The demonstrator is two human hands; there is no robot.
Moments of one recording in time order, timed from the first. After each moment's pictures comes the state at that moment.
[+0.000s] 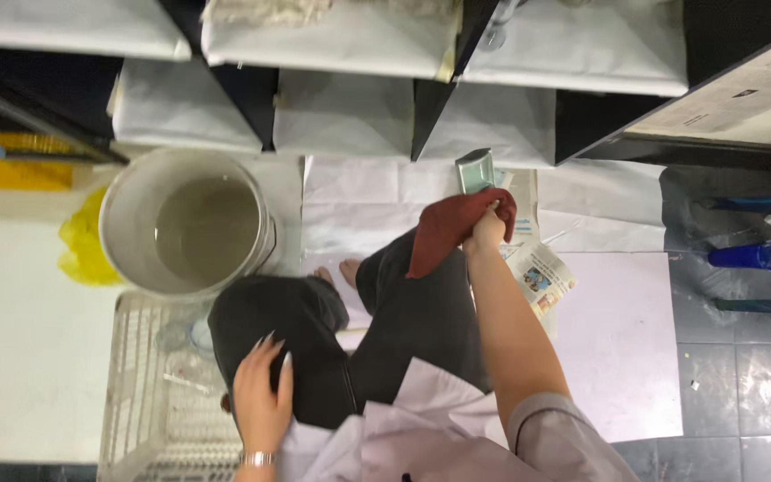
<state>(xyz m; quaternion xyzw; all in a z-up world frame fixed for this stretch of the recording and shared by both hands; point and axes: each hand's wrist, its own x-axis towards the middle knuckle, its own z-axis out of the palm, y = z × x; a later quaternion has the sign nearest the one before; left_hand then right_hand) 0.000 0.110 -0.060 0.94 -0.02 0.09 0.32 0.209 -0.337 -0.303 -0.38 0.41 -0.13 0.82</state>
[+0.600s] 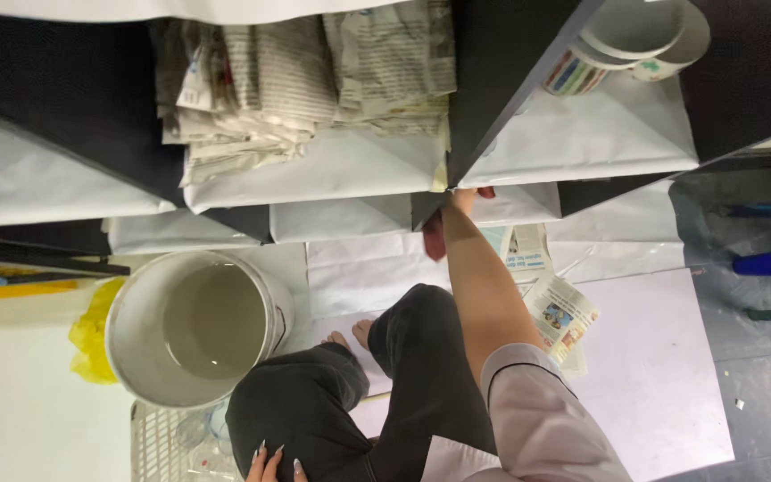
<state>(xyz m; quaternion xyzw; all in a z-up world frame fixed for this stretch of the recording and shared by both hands) -0.002 0.177 -0.243 0.95 0.08 0.14 0.26 0.436 -0.335 -0.318 -0.80 0.39 -0.09 0.45</state>
